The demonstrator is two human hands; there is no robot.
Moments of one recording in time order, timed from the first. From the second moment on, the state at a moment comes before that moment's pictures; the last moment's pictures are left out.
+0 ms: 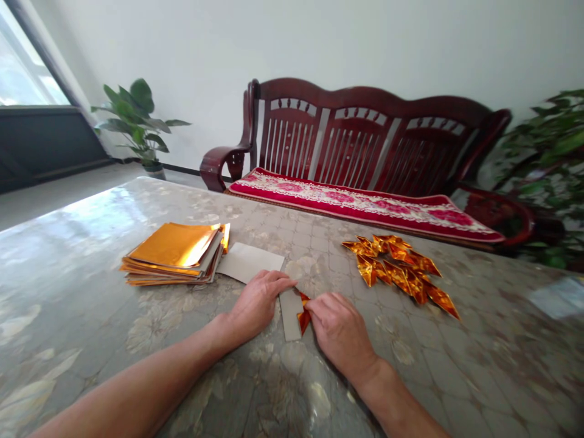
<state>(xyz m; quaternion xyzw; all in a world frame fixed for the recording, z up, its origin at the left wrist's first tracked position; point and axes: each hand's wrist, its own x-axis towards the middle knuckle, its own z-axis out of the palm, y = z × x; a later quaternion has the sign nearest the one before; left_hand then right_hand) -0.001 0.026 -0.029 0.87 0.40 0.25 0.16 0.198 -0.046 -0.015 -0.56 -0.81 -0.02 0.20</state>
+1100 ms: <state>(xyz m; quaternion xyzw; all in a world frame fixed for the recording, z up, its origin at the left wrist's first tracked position) -0.011 0.029 -0.011 0.91 0.29 0.21 0.19 0.183 -0.064 -0.008 -0.61 -0.78 -0.05 0.12</state>
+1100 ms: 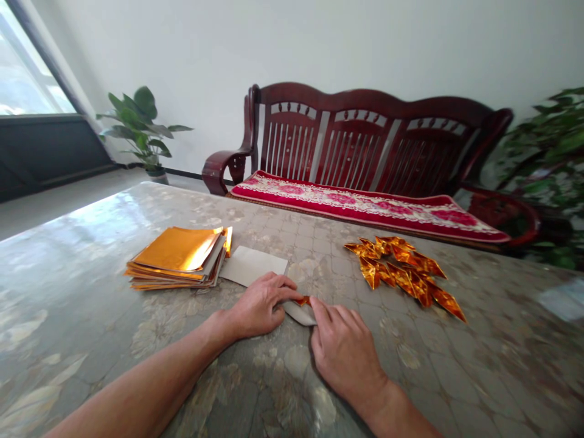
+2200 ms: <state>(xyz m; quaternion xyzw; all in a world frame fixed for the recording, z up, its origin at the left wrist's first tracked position) 0.006 0.023 -0.022 0.73 0.39 0.33 0.45 0.207 -0.039 -0.022 -0.57 -0.68 0.11 0.45</state>
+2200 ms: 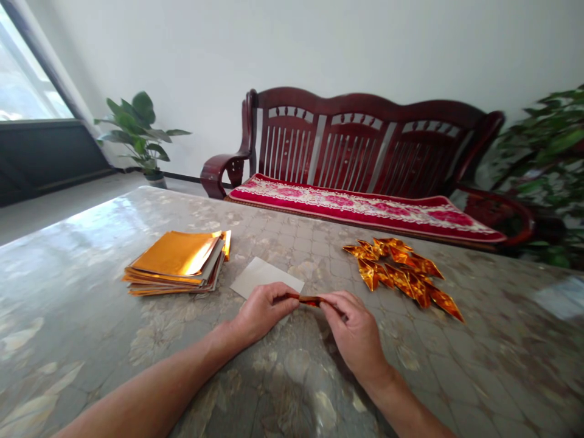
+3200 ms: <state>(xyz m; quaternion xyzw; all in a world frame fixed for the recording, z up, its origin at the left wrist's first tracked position) 0.018 0.012 -0.022 0.55 0.34 0.52 0.56 0.198 -0.036 -0.020 -0.57 -0.48 0.29 0.60</state>
